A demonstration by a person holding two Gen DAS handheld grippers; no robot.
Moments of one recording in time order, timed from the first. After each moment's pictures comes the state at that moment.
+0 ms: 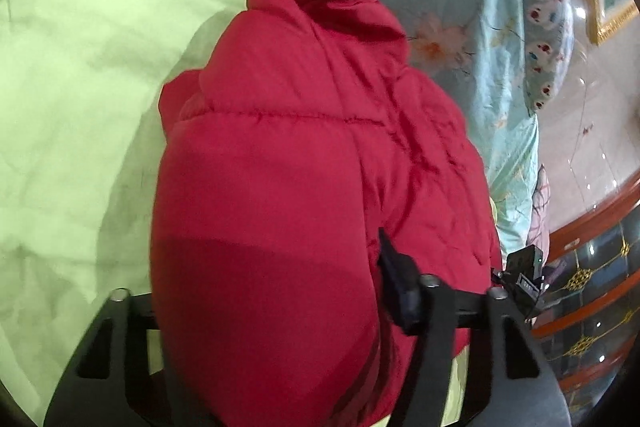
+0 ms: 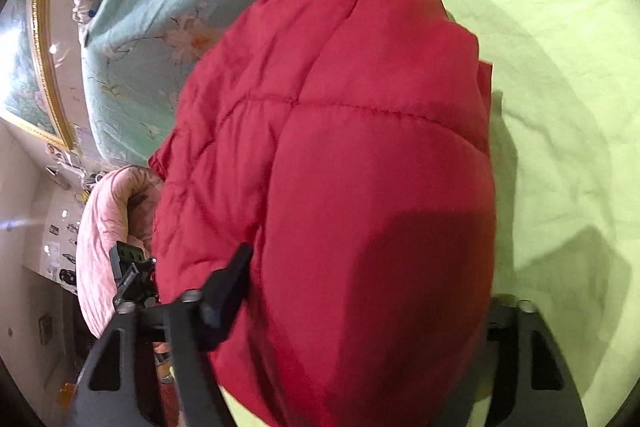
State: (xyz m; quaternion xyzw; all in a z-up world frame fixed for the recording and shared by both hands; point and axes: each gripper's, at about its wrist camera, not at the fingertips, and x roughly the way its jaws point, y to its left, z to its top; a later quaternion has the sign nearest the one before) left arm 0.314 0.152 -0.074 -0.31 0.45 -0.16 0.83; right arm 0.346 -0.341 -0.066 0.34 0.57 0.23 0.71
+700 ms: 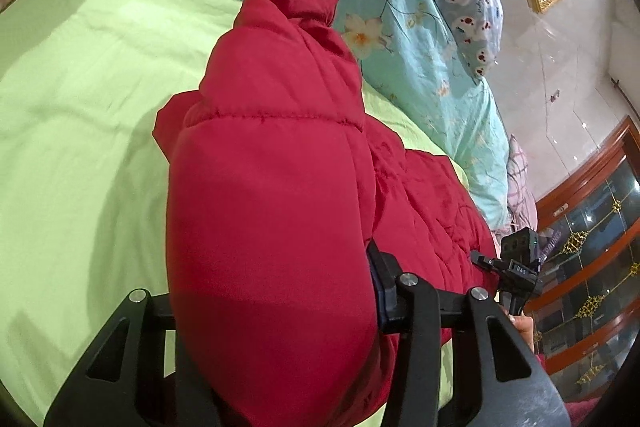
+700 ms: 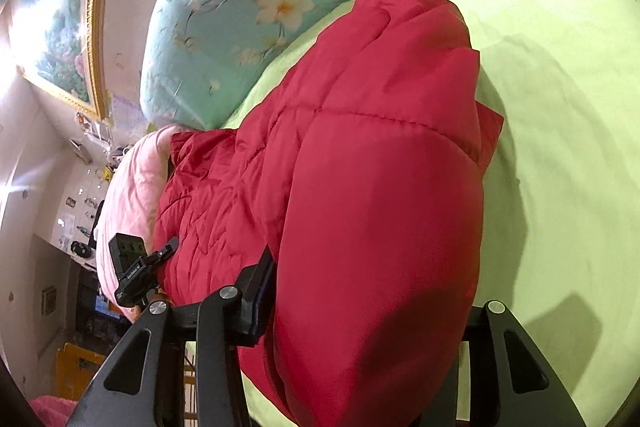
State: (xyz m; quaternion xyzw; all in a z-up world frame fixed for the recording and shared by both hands) left arm 0.167 0.158 -0.021 -0.28 0.41 -0.19 0.84; right arm 0.227 -0.344 0.016 0.33 0.56 0.28 0.71
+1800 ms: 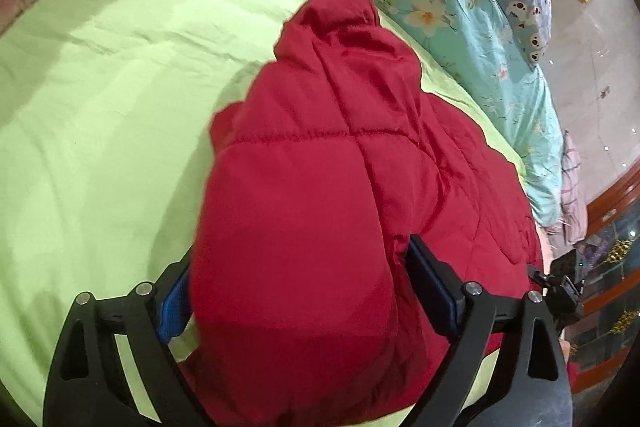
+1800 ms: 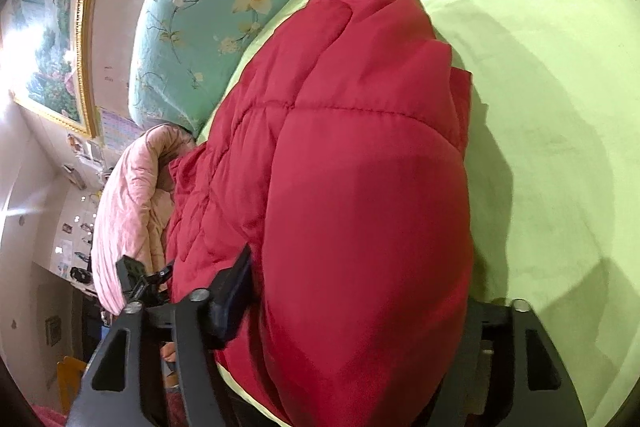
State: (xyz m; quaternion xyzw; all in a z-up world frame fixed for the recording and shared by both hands) left arm 0.106 0.177 -0.053 -0.24 0.45 -0.08 0.86; right arm 0.144 -0.341 -0.001 0.36 0.56 0.22 0.71
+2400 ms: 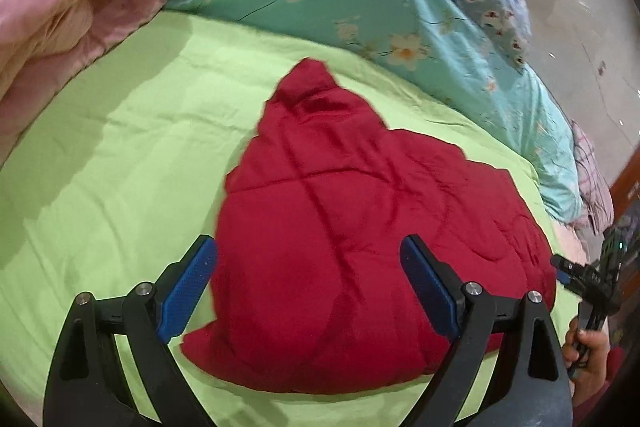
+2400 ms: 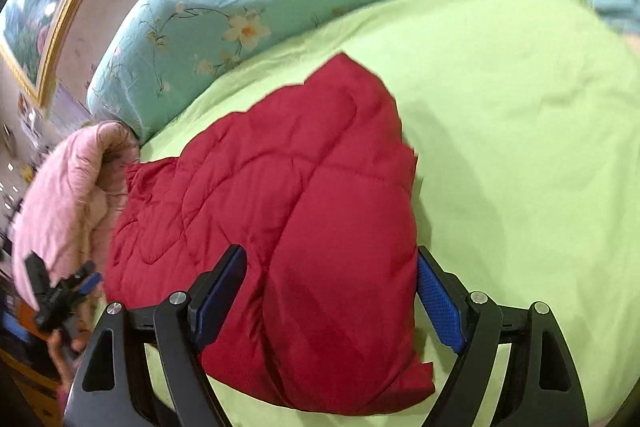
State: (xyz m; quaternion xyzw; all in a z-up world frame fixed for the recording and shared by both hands) left arm 0.065 0.156 0.000 -0.17 0.37 -0.05 0.91; right arm 0.123 -0.333 0.081 0.20 0.52 0.11 0.83
